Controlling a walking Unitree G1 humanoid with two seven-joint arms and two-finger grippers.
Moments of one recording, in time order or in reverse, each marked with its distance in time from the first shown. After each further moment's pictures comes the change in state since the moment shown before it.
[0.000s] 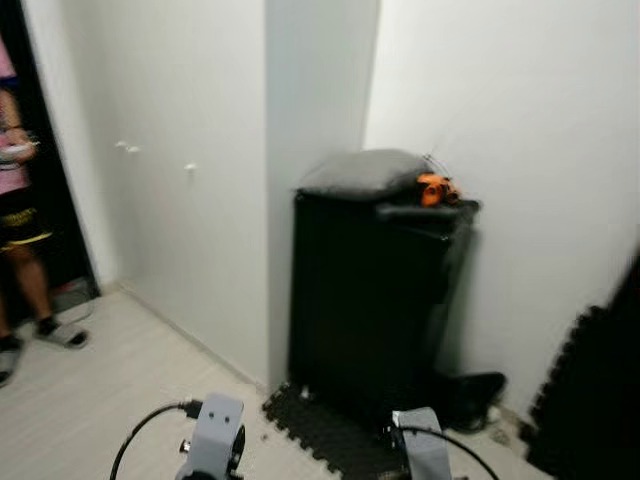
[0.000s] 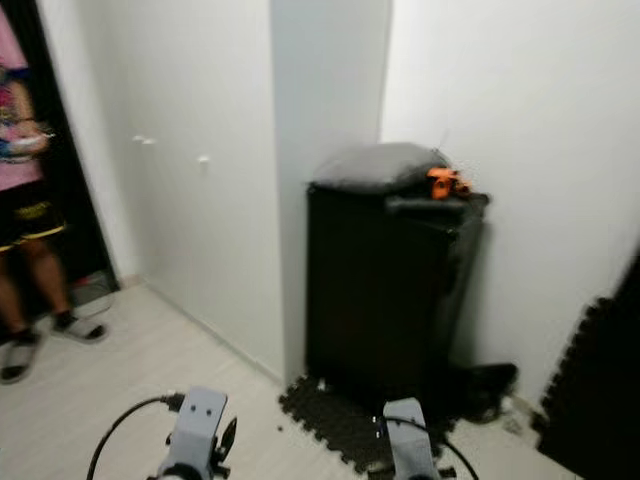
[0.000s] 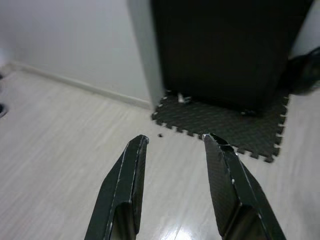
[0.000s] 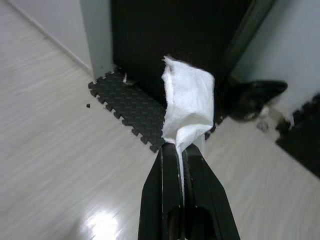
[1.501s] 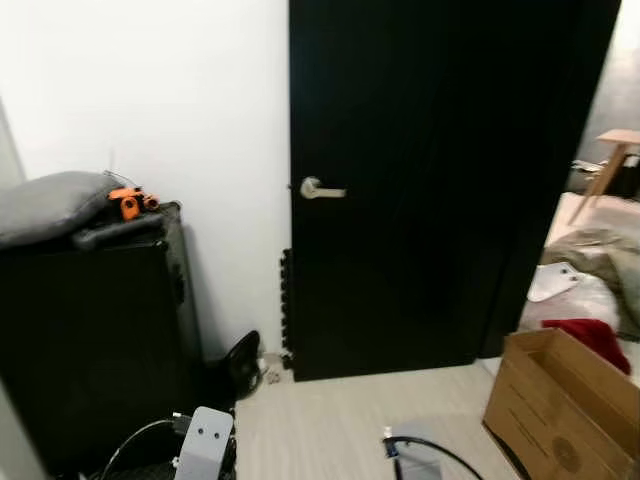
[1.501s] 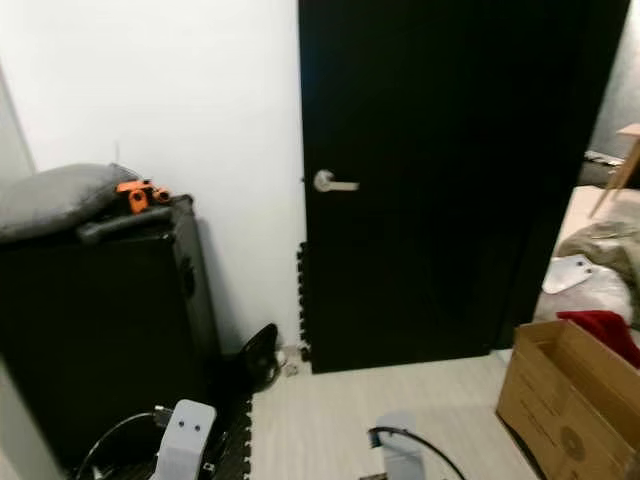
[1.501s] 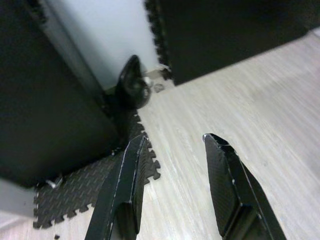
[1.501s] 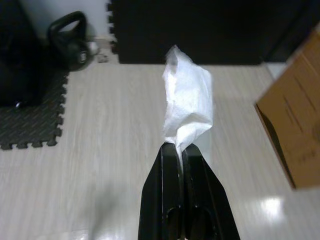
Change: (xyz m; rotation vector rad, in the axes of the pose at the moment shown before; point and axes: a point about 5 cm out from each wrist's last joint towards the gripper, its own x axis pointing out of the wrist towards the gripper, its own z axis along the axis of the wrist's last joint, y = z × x) left arm -0.016 0.007 -0.012 0.030 0.035 -0.023; right arm -0.002 0.005 -0.011 0.025 0.042 -0.016
